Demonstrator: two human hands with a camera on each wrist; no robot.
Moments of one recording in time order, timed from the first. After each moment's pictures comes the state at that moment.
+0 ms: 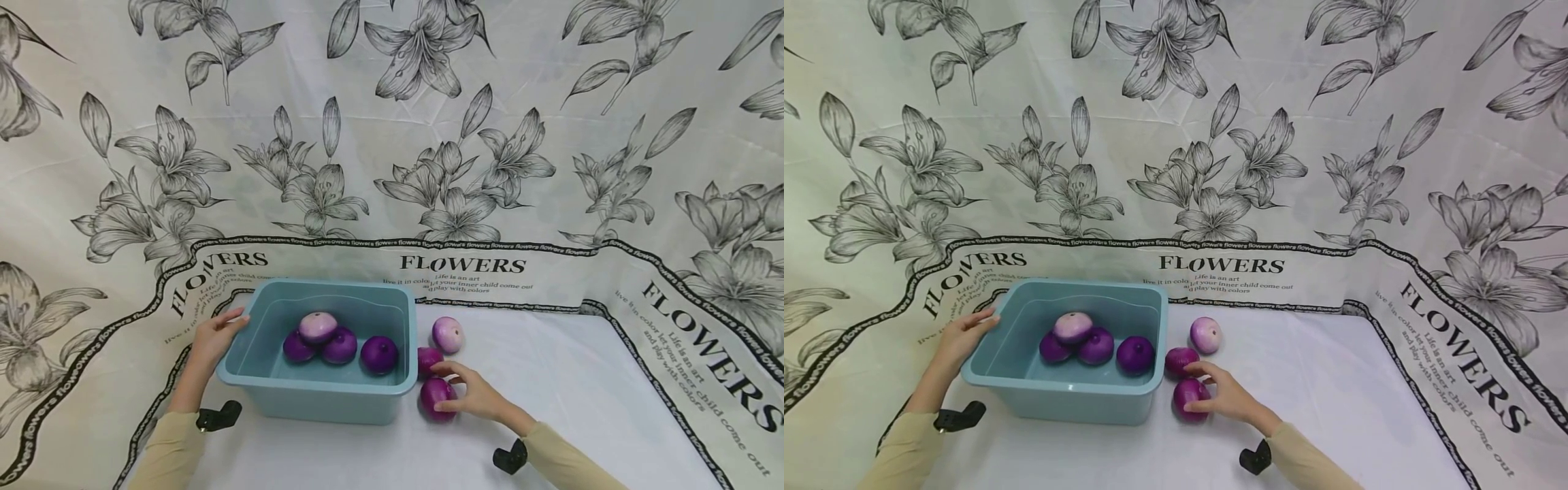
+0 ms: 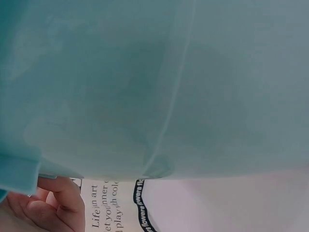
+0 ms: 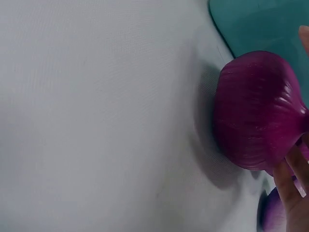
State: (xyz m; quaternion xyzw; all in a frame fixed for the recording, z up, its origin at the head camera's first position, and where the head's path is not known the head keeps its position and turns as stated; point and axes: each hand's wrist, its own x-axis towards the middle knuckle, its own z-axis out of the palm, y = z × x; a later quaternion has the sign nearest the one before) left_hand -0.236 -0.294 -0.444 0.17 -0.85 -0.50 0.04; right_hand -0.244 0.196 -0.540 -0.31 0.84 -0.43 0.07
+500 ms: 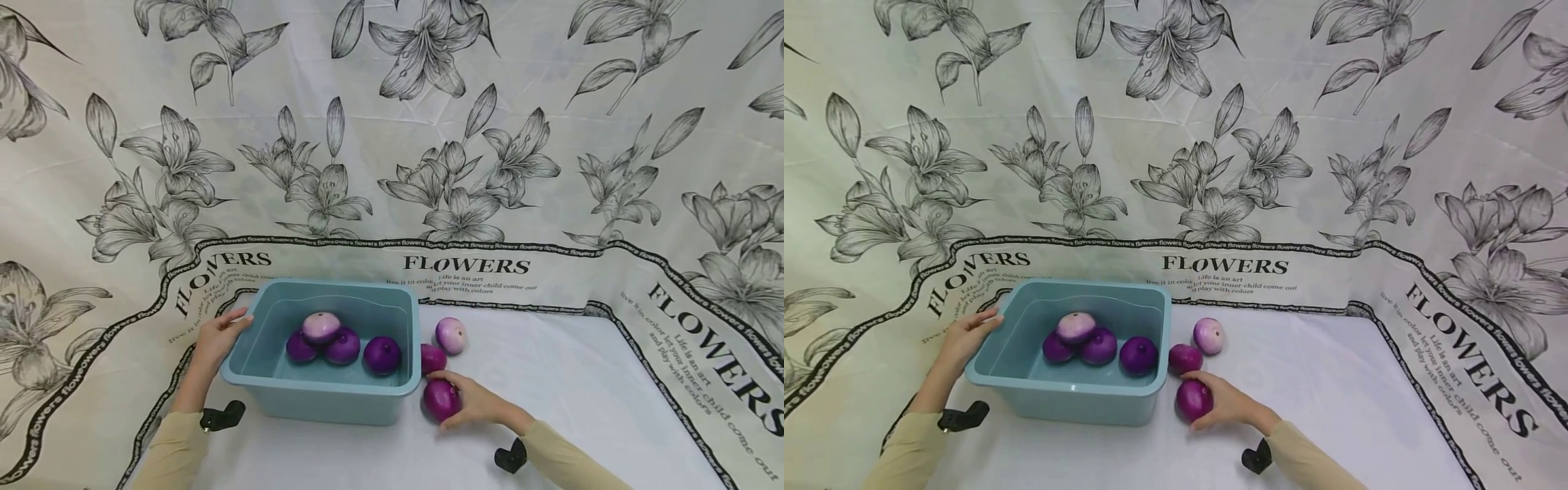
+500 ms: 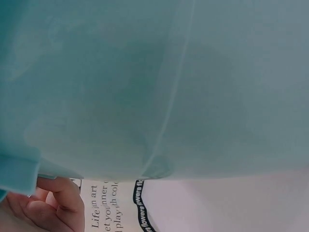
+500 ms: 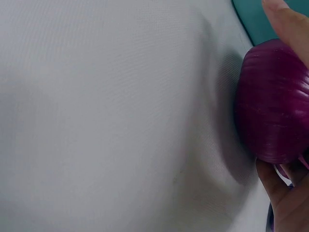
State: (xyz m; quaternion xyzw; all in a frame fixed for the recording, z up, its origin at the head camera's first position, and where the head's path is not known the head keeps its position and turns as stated) left_hand -0.238 -0.294 -0.444 0.18 -0.84 -0.51 0.04; right_hand -0.250 0.195 -0.547 -0.34 0.85 -0.37 0.13
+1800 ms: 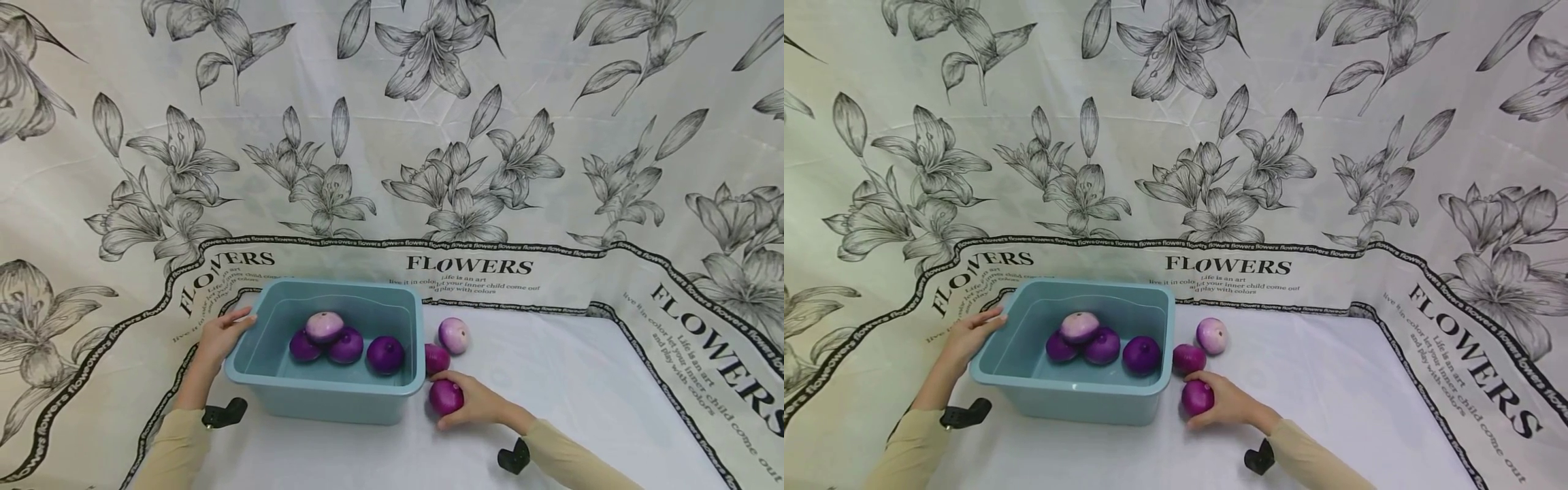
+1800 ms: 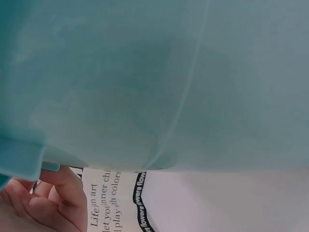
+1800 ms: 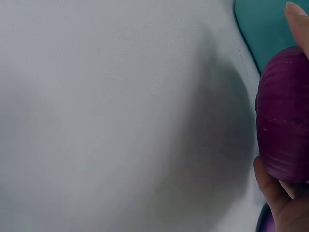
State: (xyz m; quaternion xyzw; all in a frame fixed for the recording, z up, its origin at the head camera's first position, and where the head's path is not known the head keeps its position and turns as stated) left_hand -0.240 -0.299 -0.443 0.18 -0.83 -0.53 0.00; right_hand -0.249 0.189 -0.543 -0.35 0.85 -0.37 0.12
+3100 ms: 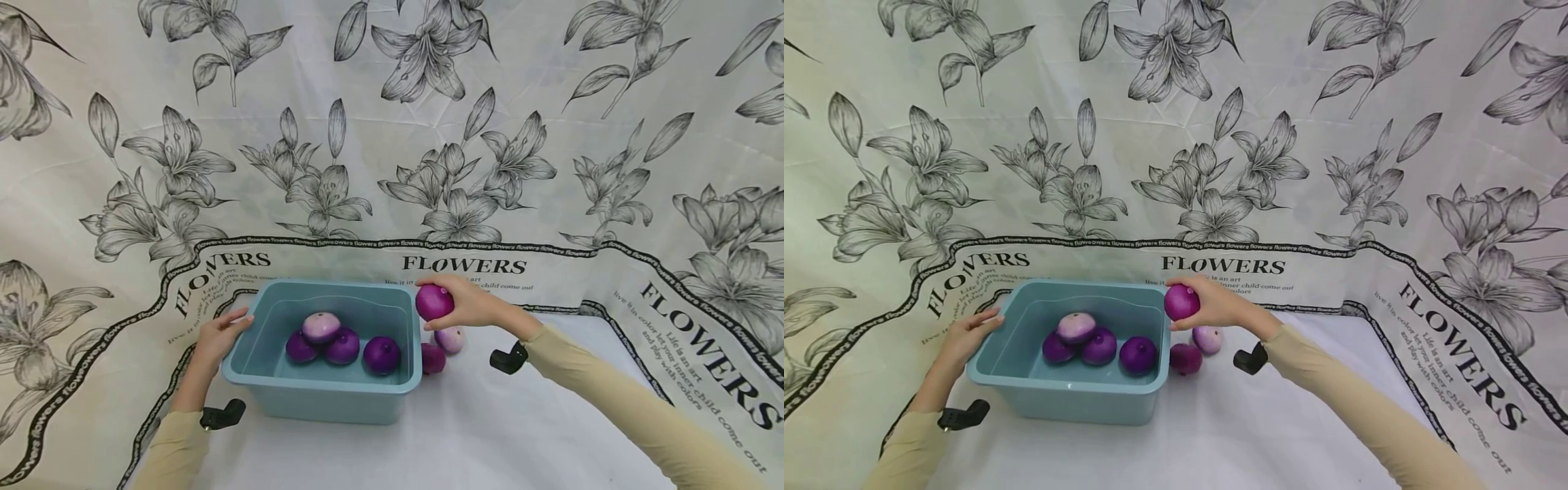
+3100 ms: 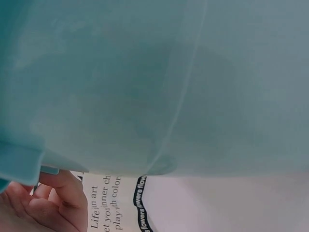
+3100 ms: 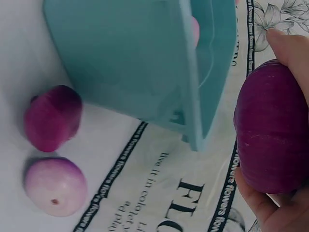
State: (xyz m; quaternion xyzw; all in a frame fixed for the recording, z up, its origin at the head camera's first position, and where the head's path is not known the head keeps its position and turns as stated) left_hand -0.238 -0.298 -0.445 0.17 -0.83 -0.54 0.00; right_hand -0.301 0.151 -0.359 -0.38 0.88 -0.29 0.04
